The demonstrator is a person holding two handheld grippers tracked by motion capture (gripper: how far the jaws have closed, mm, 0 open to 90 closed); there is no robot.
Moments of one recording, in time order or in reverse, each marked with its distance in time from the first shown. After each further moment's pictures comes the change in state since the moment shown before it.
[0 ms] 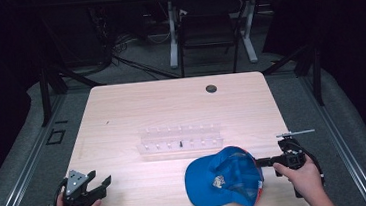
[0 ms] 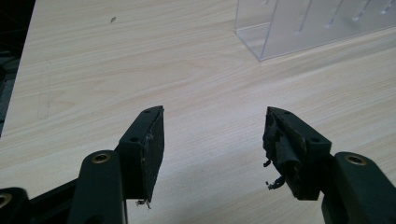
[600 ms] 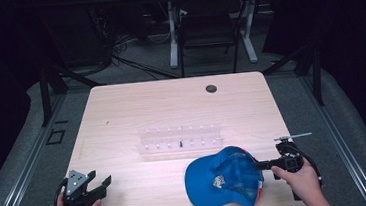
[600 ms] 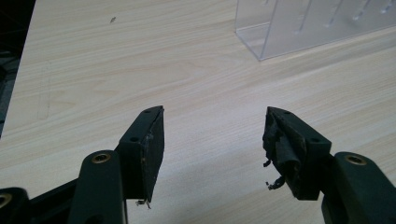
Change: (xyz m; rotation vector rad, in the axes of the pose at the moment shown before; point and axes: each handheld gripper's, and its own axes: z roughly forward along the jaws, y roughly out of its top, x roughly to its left) left arm 0.000 0.000 0.000 0.001 0.001 0.003; right arm -0.001 -0.007 0.011 0.016 -0.003 0.005
